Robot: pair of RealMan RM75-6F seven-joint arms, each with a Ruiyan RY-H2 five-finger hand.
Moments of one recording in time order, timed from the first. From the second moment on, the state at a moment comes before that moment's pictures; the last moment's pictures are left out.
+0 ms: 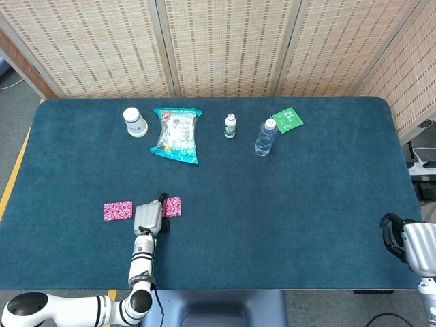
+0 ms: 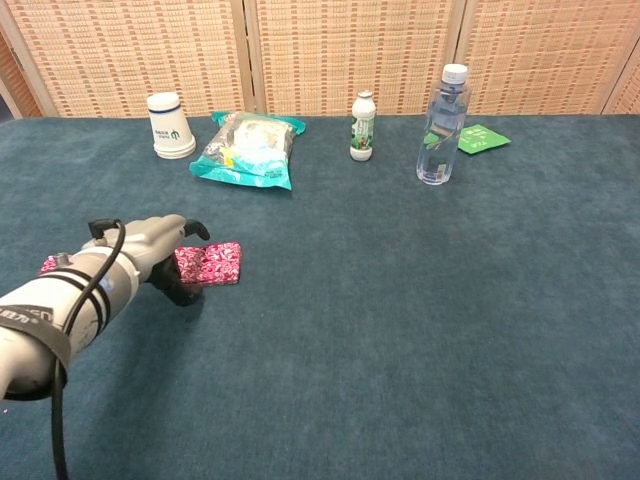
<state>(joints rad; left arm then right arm) -0.73 -1.91 -0.32 -1.51 0.52 1.32 0.87 0.03 -1.06 0.06 -1.63 -1.56 1.56 -0.03</state>
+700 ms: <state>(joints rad) -0.72 -1.94 -0.32 -1.47 0.54 1.34 0.85 0.03 -1.06 0.06 -1.63 -1.56 1.56 -0.03</state>
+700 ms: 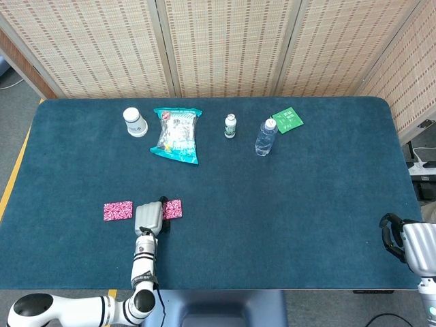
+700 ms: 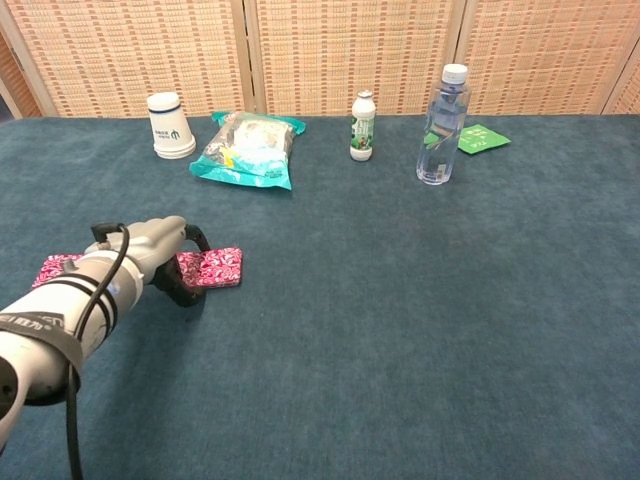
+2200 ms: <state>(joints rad) -0.39 -1.65 -0.07 -1.71 0.80 1.46 0.66 0.03 -1.06 0.07 -1.63 -1.54 1.57 -0.03</state>
